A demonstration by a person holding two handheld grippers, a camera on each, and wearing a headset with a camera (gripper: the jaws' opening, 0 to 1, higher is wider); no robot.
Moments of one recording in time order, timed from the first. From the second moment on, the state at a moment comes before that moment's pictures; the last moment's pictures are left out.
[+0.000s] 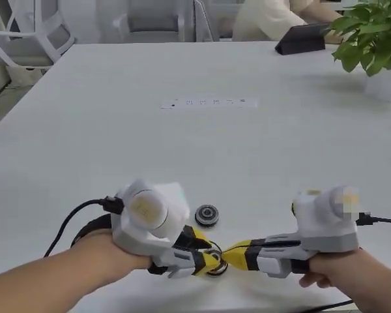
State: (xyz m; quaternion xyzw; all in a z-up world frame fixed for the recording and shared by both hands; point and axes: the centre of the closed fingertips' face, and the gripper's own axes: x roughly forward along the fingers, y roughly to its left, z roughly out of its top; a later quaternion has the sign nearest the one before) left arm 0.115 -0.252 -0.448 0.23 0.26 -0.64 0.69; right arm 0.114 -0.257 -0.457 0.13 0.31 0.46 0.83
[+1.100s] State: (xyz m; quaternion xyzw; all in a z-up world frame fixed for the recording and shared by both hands) left arm 0.124 -0.222 -0.404 0.18 0.24 -0.62 0.72; right arm 0.128 -0.256 -0.431 0.12 0.29 0.47 0.83
